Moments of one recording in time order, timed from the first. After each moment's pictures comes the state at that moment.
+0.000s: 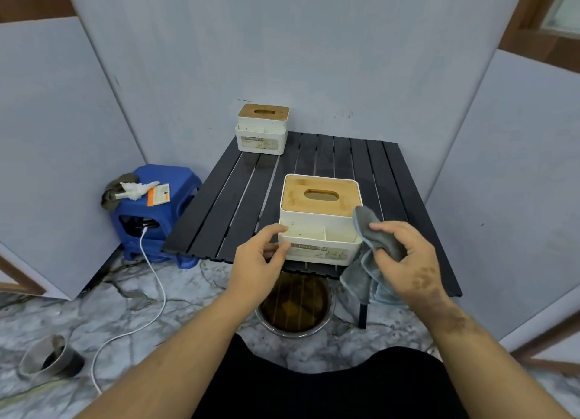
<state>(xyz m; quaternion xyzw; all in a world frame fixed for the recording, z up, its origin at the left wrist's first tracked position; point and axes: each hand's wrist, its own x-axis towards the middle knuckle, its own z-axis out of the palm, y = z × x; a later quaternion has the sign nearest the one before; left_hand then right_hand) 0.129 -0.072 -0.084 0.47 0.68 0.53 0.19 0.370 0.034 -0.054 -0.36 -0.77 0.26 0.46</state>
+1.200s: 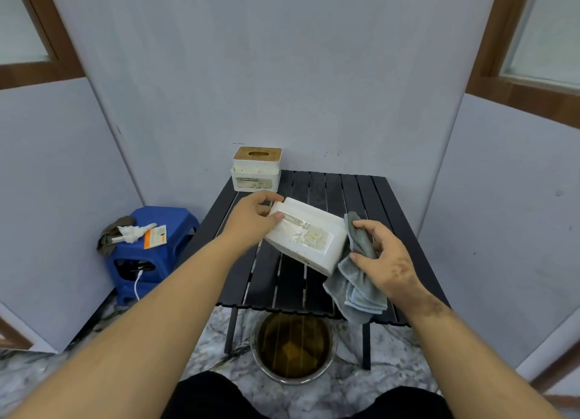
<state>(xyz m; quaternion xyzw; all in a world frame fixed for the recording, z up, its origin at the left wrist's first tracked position) 0.074 0.013 0.029 0.49 0.69 0.47 0.25 0.340 0.069 -0.018 -0.40 -0.73 0.39 0.40</state>
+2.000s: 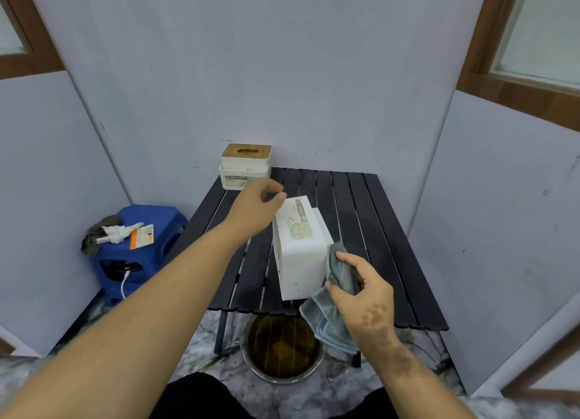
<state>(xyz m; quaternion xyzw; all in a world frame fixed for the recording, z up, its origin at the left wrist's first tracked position) 0.097 0.042 0.046 0.53 0.71 0.43 0.19 0.327 0.014 -0.050 -0.45 -0.63 0.41 0.48</state>
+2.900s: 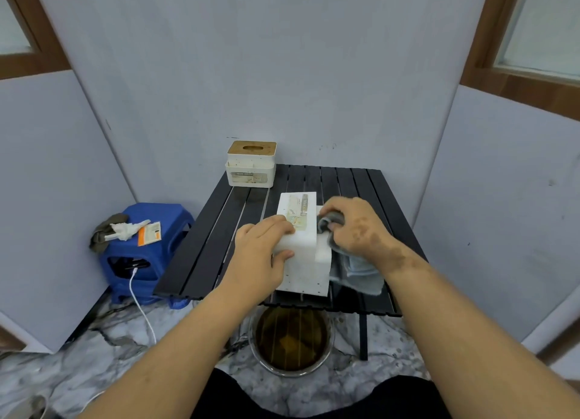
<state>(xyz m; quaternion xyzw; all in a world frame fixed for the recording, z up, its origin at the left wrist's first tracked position) 0.108 -0.038 -0.022 0.68 0.62 0.38 -0.07 0.288 0.092 0.029 -0.43 -0.84 0.23 0.22</state>
